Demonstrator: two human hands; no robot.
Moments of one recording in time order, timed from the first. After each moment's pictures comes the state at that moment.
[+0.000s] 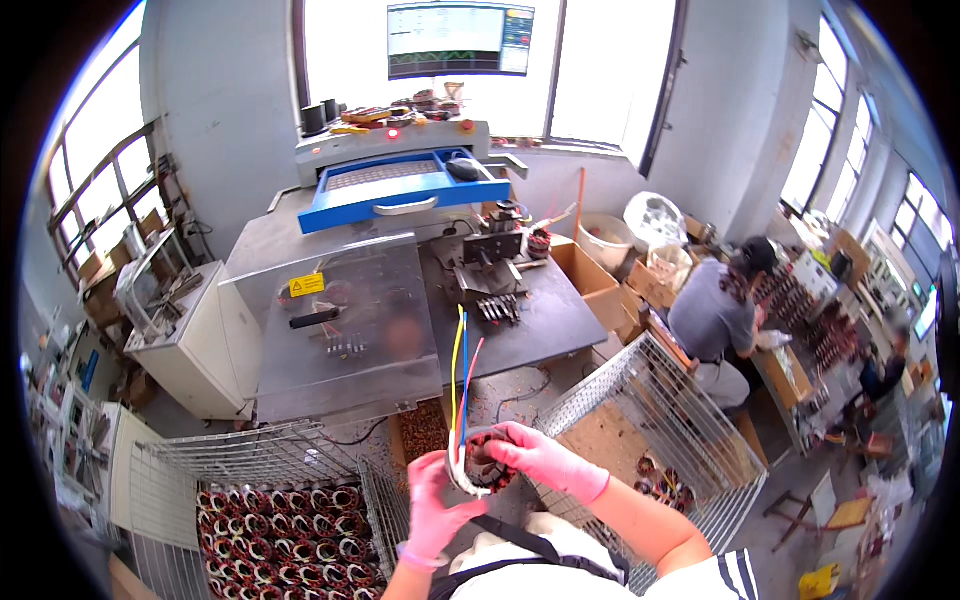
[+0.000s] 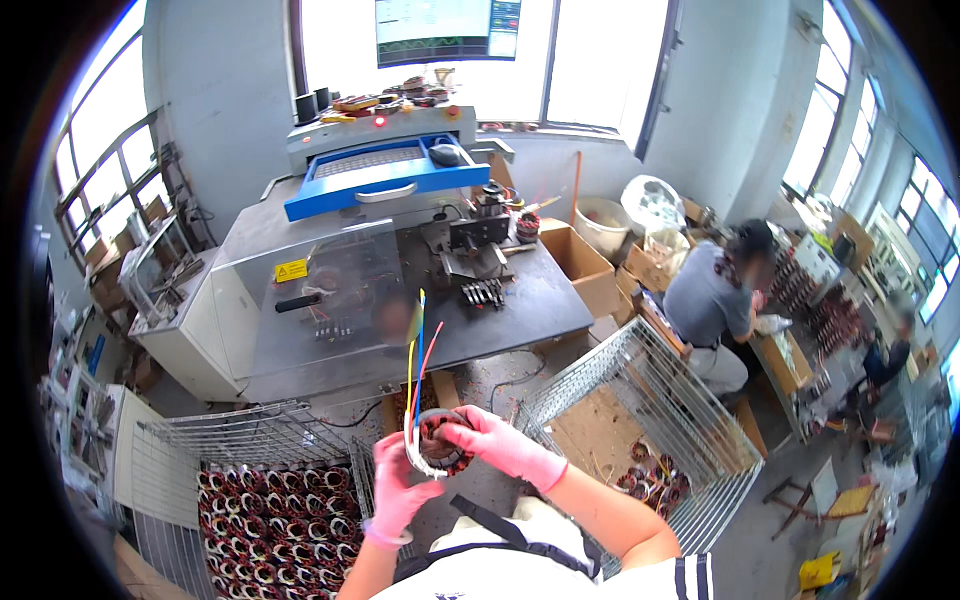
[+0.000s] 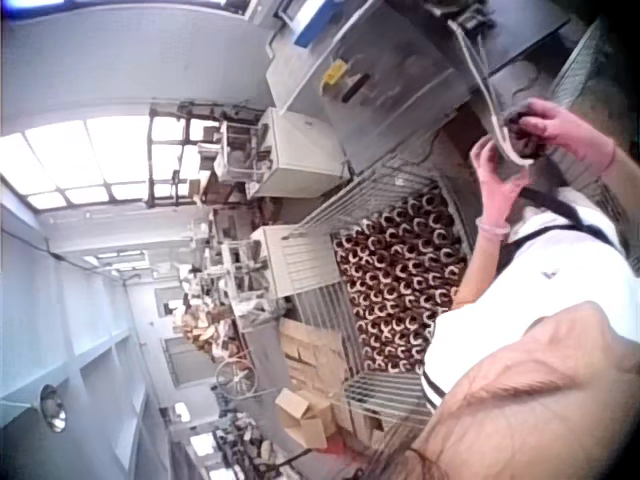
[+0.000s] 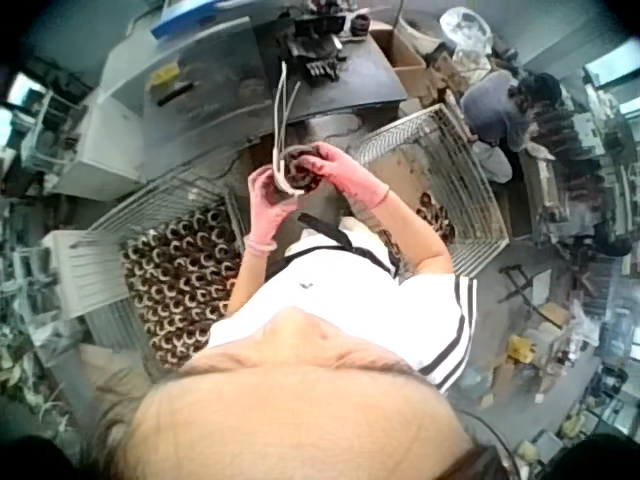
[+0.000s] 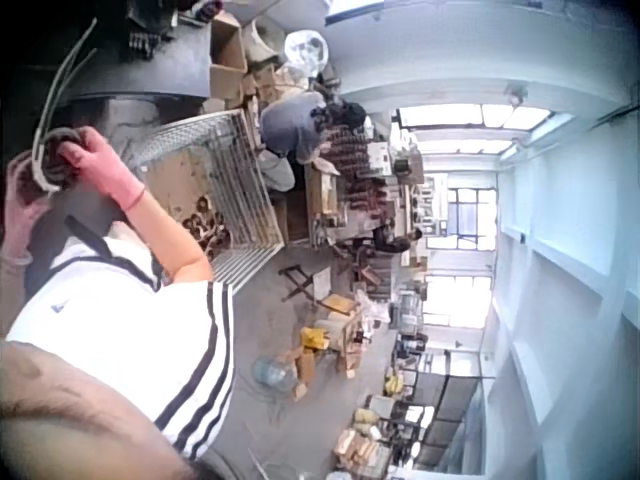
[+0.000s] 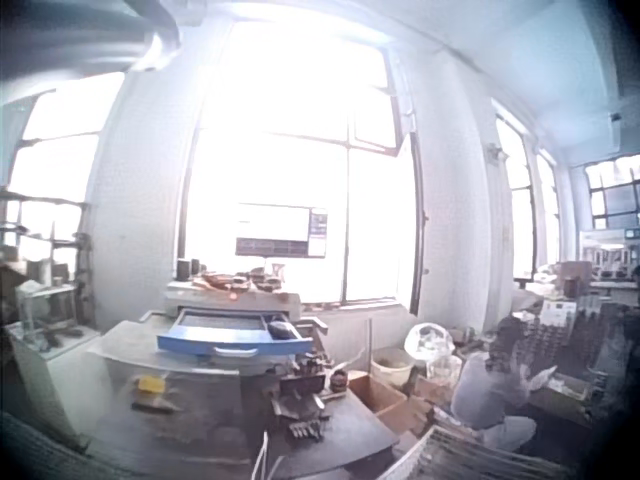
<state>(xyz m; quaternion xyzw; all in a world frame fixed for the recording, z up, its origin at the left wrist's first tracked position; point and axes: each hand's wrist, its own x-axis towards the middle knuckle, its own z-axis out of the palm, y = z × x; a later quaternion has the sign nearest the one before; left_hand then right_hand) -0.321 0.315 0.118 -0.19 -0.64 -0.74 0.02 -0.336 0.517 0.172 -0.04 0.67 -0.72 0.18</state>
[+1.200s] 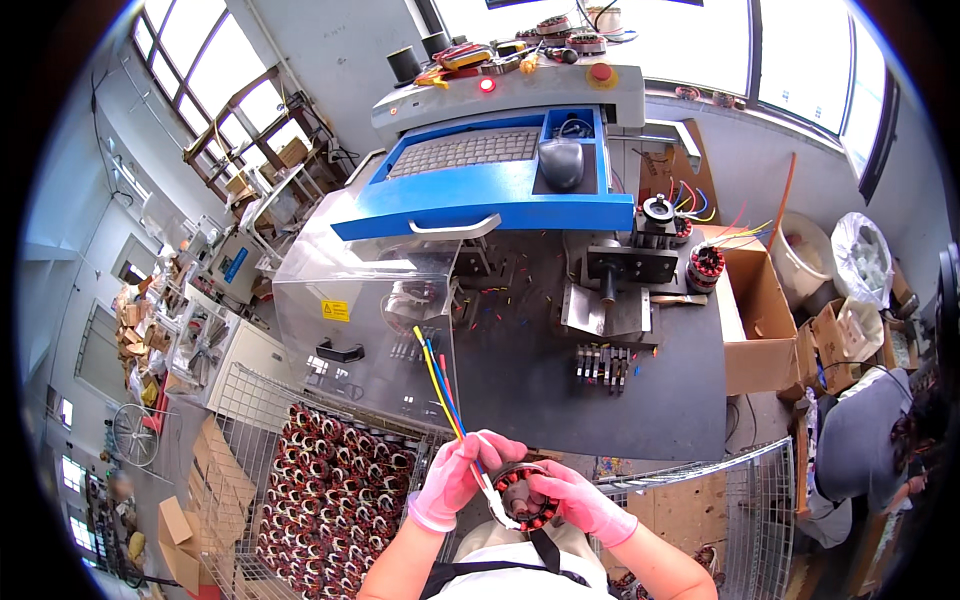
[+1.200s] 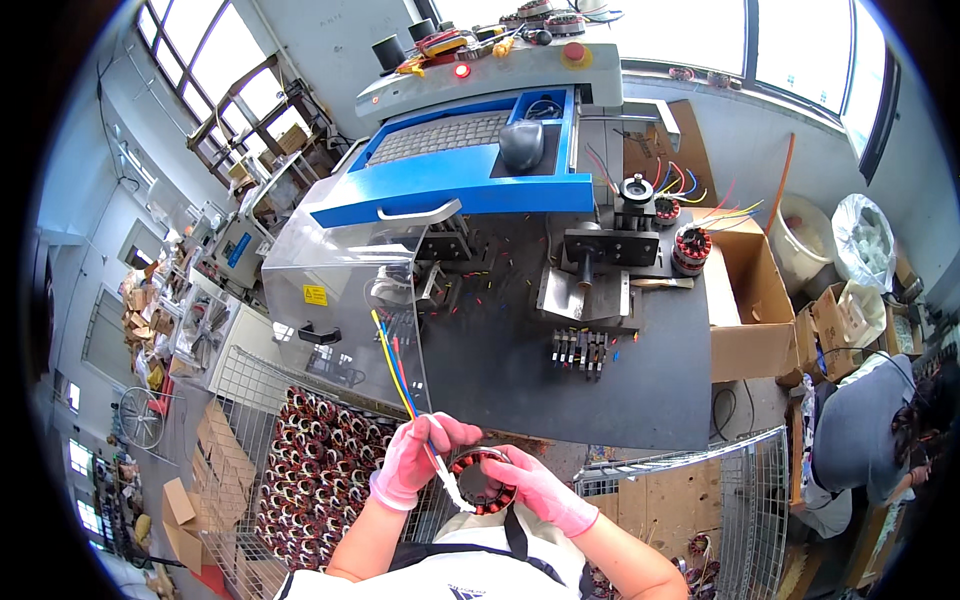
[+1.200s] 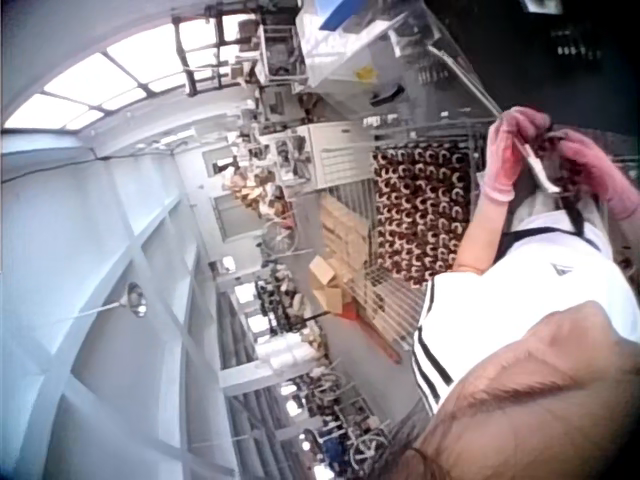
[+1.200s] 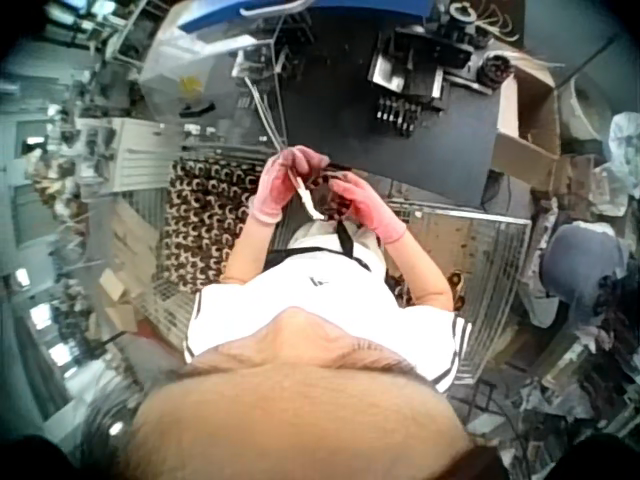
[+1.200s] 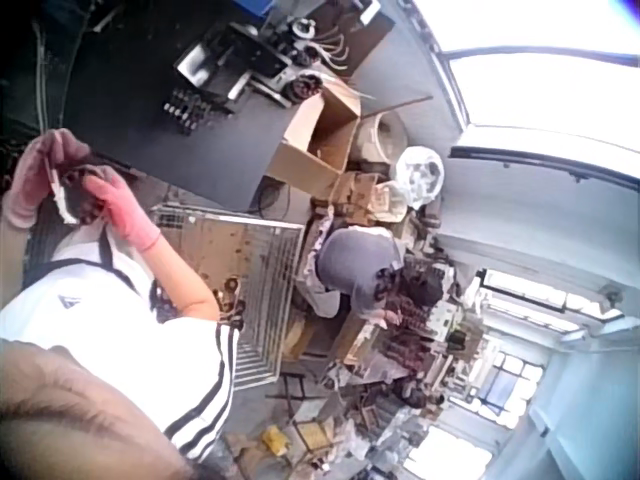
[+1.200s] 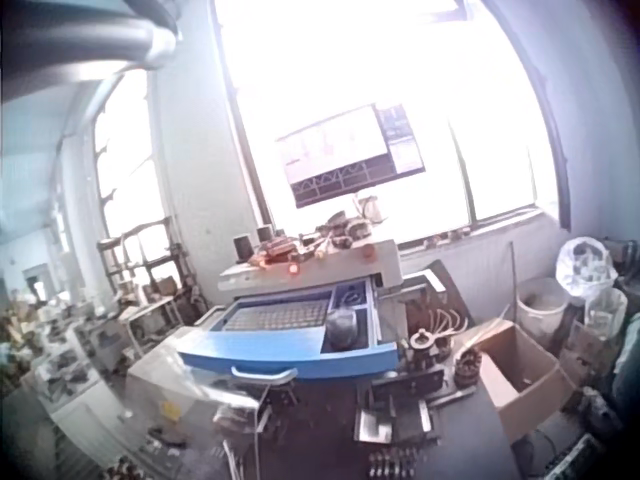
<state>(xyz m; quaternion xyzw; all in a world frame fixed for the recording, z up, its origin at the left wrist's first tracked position) -0.549 0.460 0.164 -0.02 -0.54 -0.84 -0.06 -0.566 0.660 0.116 0.00 0.33 -0.81 0.48</state>
